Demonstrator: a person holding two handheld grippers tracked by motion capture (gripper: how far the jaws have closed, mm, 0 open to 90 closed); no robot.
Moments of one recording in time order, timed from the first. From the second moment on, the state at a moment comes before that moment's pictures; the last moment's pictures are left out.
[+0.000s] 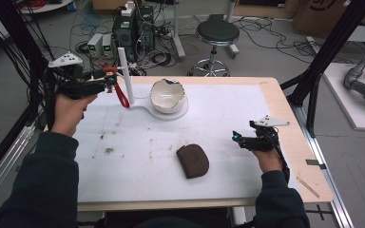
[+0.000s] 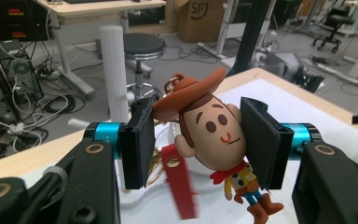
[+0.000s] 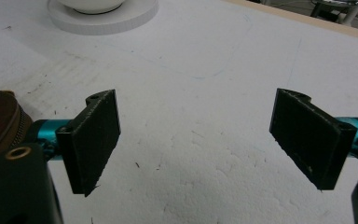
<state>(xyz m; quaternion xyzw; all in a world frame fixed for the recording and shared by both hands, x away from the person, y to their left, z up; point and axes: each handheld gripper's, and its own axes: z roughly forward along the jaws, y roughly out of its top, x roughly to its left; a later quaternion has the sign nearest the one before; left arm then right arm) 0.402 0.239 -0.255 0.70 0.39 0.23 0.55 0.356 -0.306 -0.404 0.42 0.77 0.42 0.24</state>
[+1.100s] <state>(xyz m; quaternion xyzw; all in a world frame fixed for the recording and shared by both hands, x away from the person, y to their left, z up) 0.457 0.232 -0.263 0.67 0.45 0.24 0.55 0.357 -0.307 -0.404 0.42 0.77 0.42 0.24</state>
